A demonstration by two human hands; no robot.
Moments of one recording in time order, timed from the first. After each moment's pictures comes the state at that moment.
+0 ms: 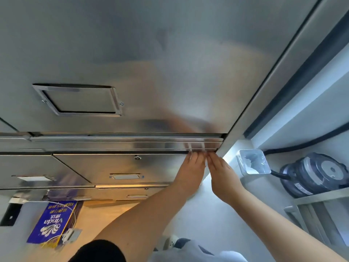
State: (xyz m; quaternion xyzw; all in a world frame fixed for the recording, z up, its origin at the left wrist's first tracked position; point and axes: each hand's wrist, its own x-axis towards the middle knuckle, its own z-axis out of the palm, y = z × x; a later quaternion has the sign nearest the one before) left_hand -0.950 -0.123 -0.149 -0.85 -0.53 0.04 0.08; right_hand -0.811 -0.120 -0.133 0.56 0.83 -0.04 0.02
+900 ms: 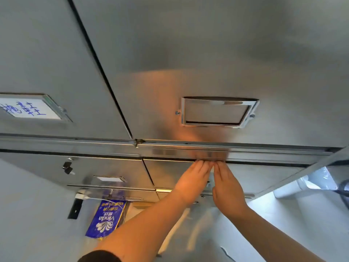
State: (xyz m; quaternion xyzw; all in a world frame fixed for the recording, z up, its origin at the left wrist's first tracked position) left_hand -1.202 -0.155 -0.154 -0.85 -0.50 0.09 0.14; right_hand -1.065 -0.162 -0.144 0.57 0.82 -0.07 -0.06
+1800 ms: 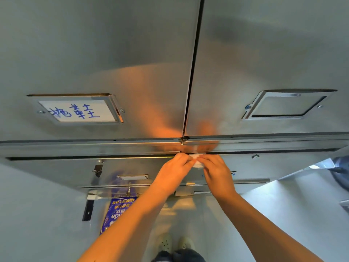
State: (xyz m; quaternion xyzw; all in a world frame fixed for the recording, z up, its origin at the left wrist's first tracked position) left_hand -1.387 -0.182 -0.156 -0.83 -0.51 -0.20 -0.12; right_hand -1.218 -0.176 -0.144 0.50 0.81 -0.11 -0.27
